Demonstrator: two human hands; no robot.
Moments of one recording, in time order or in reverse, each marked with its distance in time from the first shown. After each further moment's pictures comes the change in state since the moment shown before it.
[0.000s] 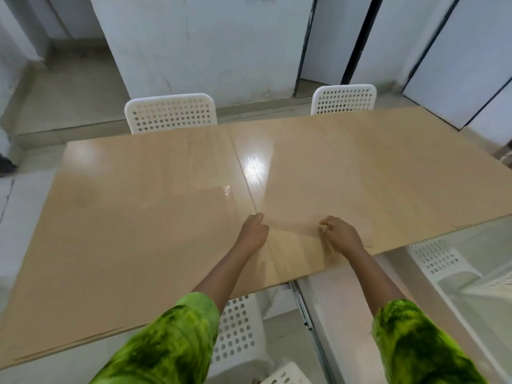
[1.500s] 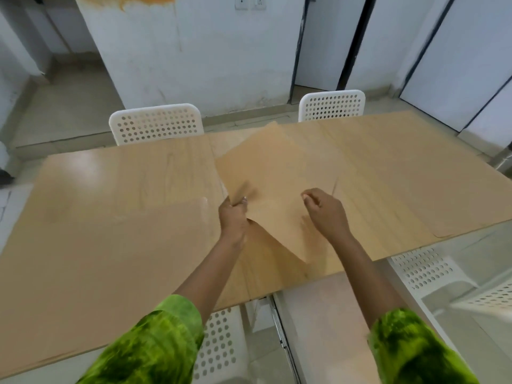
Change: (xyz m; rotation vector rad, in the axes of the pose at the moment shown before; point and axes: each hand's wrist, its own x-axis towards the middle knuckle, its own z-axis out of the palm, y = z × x) left_hand 0.043 0.056 0.023 -0.983 0.331 0.058; right_hand 0.014 -0.024 -0.071 0.247 0.263 -0.220
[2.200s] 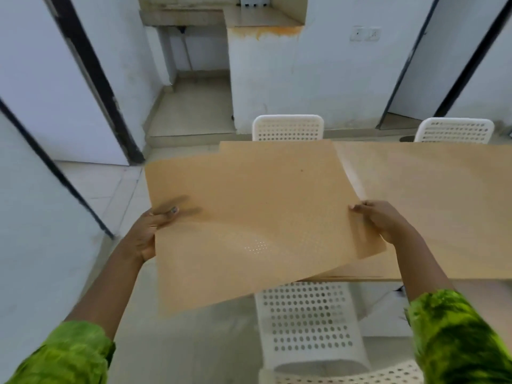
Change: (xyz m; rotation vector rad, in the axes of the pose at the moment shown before) left_hand -0.146 0.201 -0.511 0.001 -0.059 0.070; right_hand -0.110 -0.204 0.146 0.380 -0.342 0.254
